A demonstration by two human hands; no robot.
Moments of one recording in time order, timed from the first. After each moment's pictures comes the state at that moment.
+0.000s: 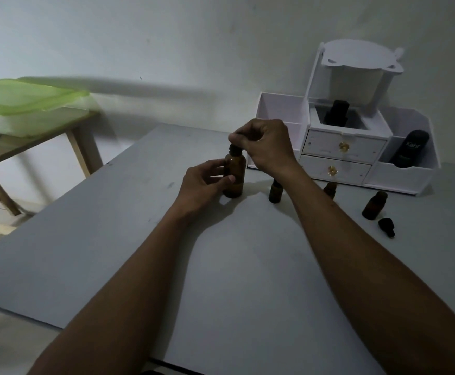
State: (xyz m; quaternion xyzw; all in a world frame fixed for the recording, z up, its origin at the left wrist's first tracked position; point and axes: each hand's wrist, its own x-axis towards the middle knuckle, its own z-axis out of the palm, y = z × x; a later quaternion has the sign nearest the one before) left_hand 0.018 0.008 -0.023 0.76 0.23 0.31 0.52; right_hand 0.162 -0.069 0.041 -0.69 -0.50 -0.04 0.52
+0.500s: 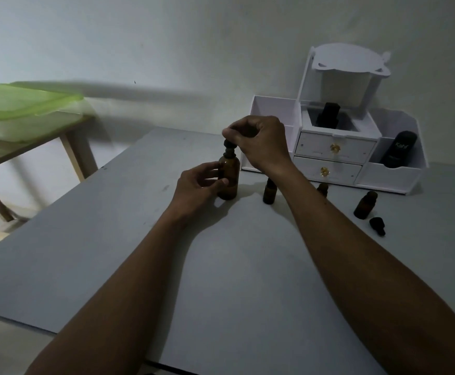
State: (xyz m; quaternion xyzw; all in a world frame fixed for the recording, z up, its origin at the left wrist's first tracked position) left_hand 0.017 0.007 -0.025 0.76 0.23 0.31 0.52; right_hand 0.154 -0.074 0.051 -0.69 -0.49 -0.05 0.53
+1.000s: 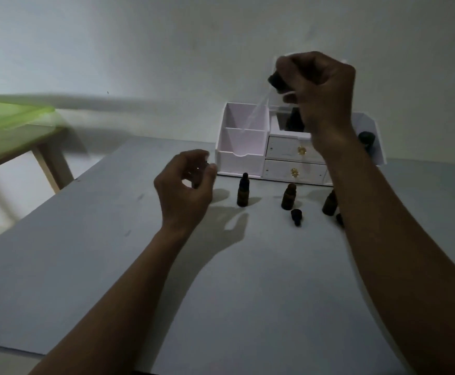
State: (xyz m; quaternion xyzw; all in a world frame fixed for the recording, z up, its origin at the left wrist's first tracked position) left_hand 0.028 -0.053 0.002 0.72 0.16 0.59 0.32; right_hand 0.185 -0.175 0.139 -0.58 -0.42 -0.11 0.69
